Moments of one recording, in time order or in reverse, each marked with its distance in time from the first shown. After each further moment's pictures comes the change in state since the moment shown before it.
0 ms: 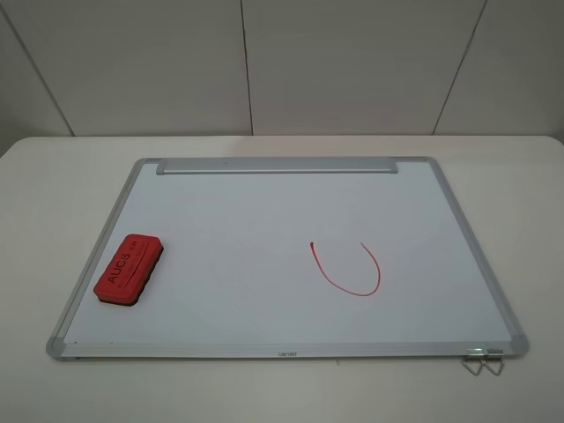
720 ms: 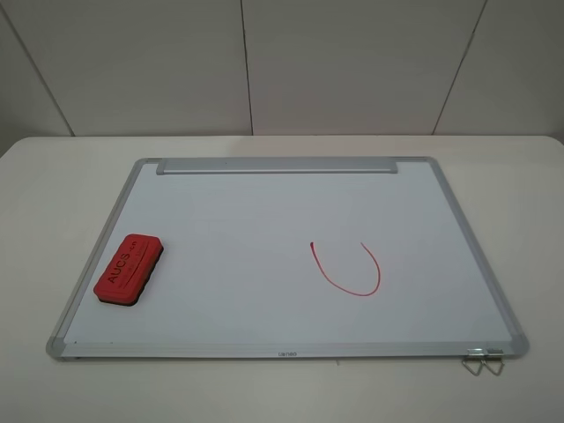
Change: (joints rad) left arm 0.000 0.000 0.000 0.002 0.000 0.002; right arm 0.000 0.000 0.000 0.000 0.000 0.000
